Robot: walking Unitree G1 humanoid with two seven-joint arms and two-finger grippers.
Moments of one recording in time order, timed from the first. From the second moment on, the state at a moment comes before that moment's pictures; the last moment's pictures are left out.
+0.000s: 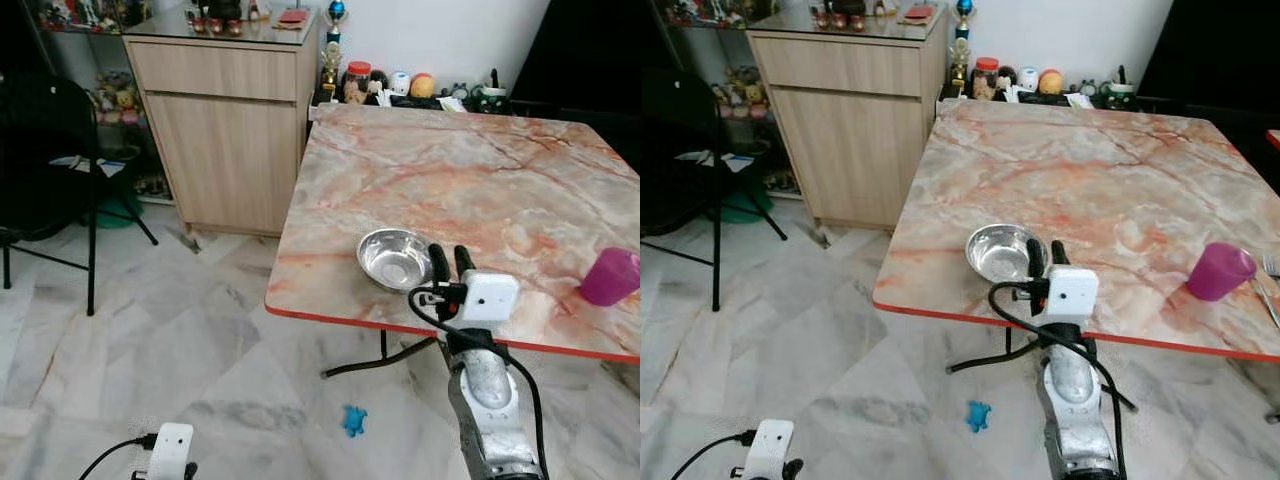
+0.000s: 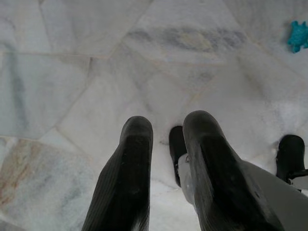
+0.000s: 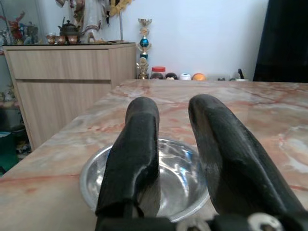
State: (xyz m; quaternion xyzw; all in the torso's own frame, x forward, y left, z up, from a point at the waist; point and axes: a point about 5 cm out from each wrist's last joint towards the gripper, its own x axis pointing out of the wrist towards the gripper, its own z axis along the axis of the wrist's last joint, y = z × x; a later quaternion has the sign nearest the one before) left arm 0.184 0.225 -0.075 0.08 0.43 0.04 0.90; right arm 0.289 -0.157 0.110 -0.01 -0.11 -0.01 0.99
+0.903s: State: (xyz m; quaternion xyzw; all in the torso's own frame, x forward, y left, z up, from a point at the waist) left arm 0.187 0.227 -0.073 0.08 0.43 0.04 0.90; right arm 0.291 -0.156 0.110 0.00 -0.10 -0.01 0.99
